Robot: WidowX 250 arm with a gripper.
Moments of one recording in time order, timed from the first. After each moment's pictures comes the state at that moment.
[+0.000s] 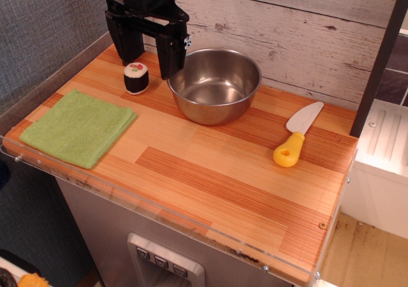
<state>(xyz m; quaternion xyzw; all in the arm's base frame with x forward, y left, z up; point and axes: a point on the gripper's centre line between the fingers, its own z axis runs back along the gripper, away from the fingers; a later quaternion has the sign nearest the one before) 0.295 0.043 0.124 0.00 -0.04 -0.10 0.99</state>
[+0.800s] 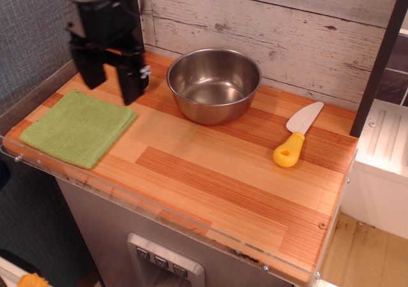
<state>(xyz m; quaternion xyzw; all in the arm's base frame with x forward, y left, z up) 0.270 0.098 0.089 0.01 -0.03 -0.06 1.00</state>
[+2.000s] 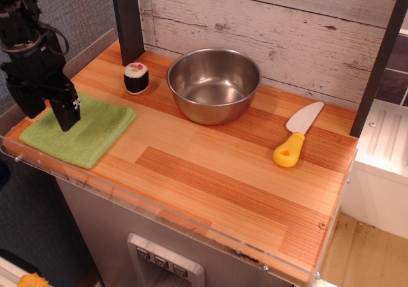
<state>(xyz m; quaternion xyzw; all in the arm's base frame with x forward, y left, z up) 0.252 0.178 0.032 0.02 -0.04 -0.01 1.00</state>
